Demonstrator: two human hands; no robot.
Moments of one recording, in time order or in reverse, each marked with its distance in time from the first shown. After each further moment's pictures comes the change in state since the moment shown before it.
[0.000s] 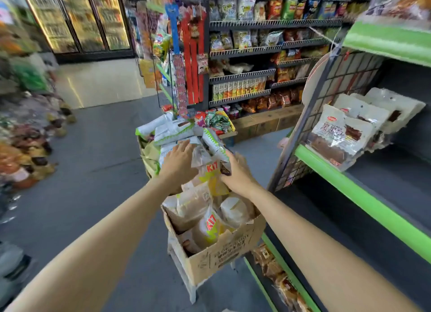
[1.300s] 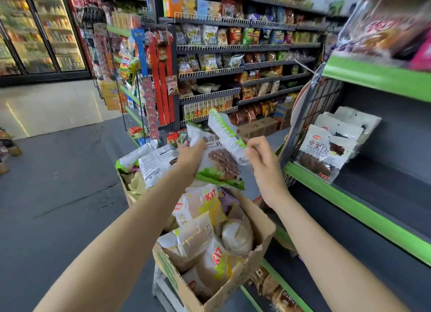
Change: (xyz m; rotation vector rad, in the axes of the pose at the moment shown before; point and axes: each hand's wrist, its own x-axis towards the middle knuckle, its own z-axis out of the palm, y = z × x) left_hand 0.059 0.030 -0.054 -1.301 -0.141 -0.373; right_hand -0.018 -0.047 -0.061 0.590 0.526 -0.260
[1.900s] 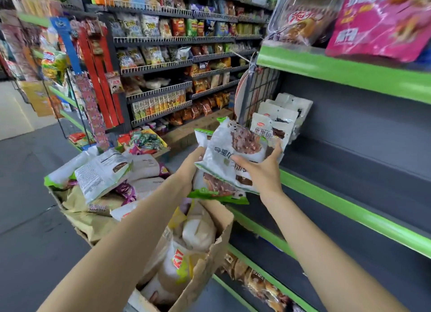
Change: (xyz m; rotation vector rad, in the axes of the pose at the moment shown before) left_hand -0.027 -0.022 0.095 -0.137 -0.485 -0.092; right_hand -0.026 0.026 -0.081 -0.079 0.514 0.373
